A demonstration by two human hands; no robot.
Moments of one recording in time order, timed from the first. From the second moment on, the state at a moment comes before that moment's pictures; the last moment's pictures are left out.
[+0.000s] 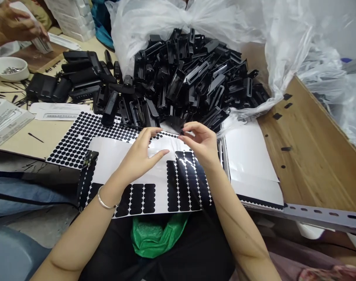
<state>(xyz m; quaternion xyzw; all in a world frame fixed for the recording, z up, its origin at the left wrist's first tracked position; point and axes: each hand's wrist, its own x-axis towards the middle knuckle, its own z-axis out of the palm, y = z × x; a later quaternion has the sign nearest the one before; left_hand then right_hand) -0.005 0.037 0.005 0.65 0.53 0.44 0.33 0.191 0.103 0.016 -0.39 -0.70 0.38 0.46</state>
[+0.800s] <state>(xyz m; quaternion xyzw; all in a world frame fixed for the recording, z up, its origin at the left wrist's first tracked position) -0.002 0.046 0.000 0.42 0.43 0.55 0.58 0.202 0.064 -0.019 -0.50 -0.84 0.18 0.07</state>
